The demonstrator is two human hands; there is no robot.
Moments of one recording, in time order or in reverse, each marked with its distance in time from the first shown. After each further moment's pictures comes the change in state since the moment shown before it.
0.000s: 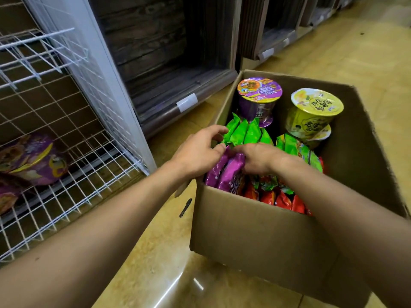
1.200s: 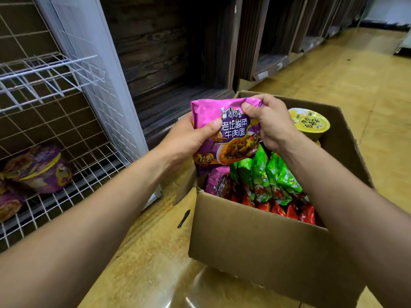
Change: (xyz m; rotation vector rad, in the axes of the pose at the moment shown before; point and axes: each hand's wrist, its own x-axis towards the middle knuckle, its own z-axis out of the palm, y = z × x) left_hand -0.003 0.018 -0.039 -0.794 0.109 -0.017; right_hand -0.010 -0.013 -0.072 1.547 0.638 -0.118
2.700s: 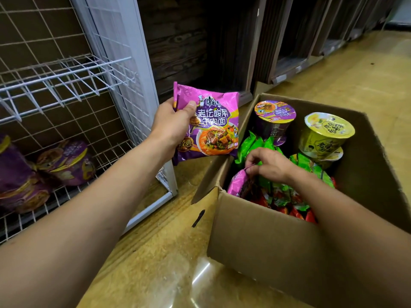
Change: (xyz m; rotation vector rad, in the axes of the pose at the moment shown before) left_hand -0.001 0.018 -0.060 0.041 0.366 0.009; right_hand -0.011 0.075 -0.017 -1.167 -0.513 -0.013
